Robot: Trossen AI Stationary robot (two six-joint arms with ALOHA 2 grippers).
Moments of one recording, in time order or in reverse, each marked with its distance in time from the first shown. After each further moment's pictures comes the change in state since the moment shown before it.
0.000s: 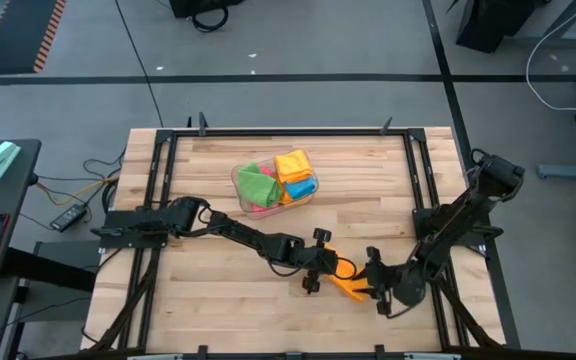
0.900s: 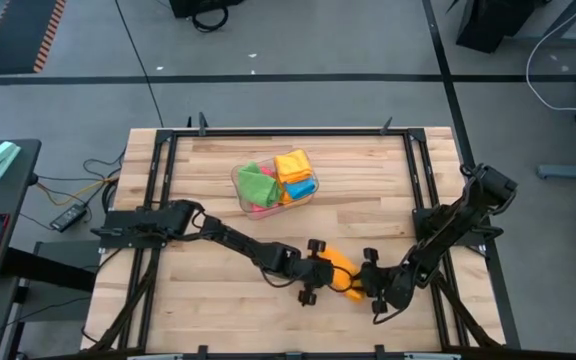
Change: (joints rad) left arm -0.048 -0.045 -0.002 -0.056 0.000 -0.158; right arm -0.032 0.163 0.006 -0.022 -0.062 0.013
